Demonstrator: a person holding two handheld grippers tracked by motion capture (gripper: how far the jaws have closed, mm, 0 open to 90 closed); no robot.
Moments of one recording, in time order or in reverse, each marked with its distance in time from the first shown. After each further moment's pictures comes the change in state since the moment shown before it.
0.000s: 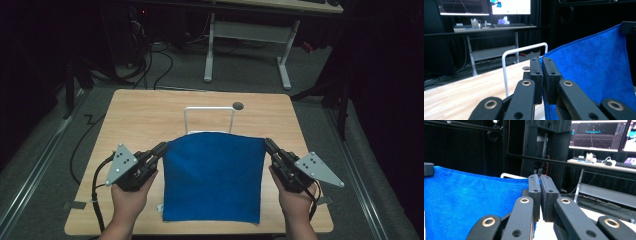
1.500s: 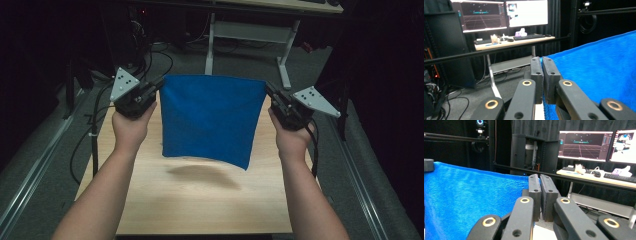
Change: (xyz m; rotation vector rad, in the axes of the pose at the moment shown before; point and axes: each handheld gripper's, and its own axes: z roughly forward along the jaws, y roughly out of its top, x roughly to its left) left arm 0.092 0.097 0.095 -0.007 0.112 0.045; right arm -0.056 0.078 0.100 -0.020 -0.075 0.008
